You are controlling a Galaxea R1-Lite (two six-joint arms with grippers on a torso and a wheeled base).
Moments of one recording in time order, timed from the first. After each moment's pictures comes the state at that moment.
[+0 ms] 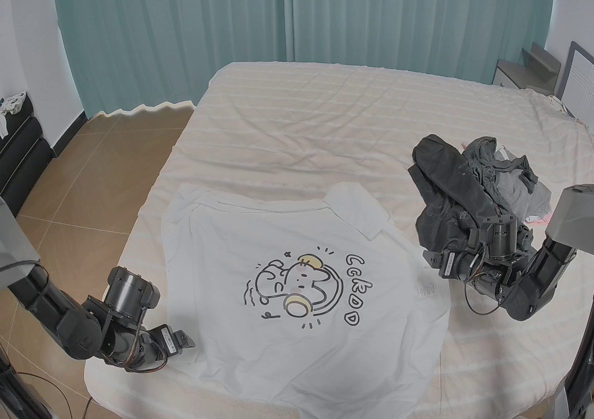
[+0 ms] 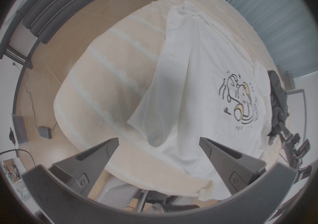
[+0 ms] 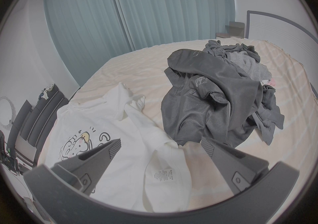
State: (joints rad) left arm -0.33 1.83 -0.39 -0.30 0.07 -0.82; right arm 0.22 2.12 -0.55 -1.07 -0.14 0.29
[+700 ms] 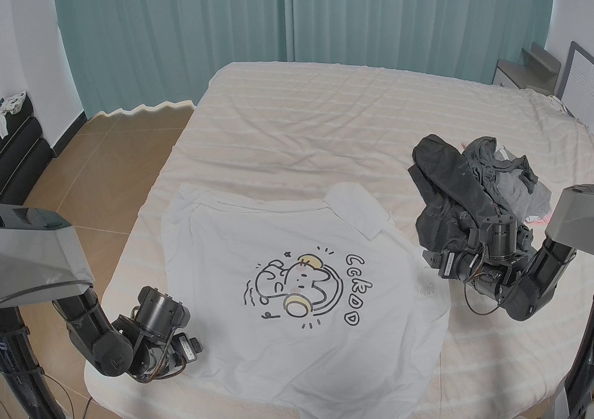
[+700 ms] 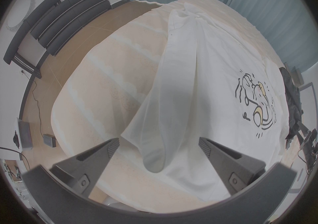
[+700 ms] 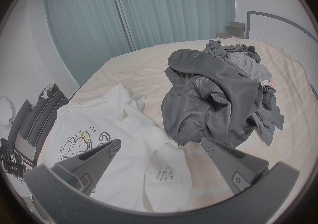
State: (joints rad) left arm -0.42 2.04 -0.36 -0.55 0.25 -0.86; right arm 0.23 2.12 -0.55 -1.07 -0.14 0.28
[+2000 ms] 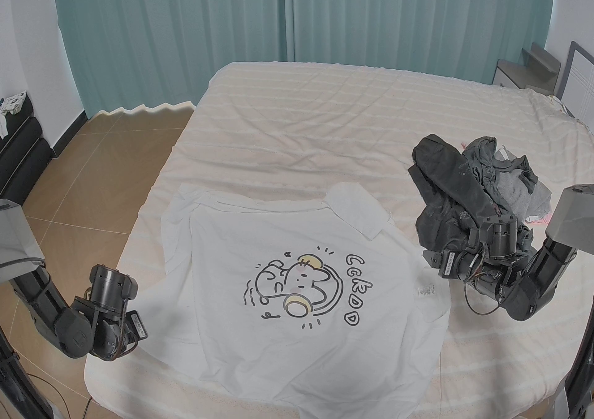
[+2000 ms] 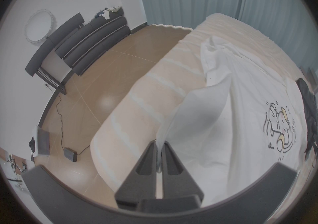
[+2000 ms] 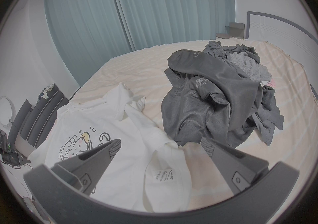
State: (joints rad) left arm -0.18 1.91 -0.32 -0.55 0.45 -0.63; right arm 0.23 2.12 -0.55 -1.07 -0.14 0.28
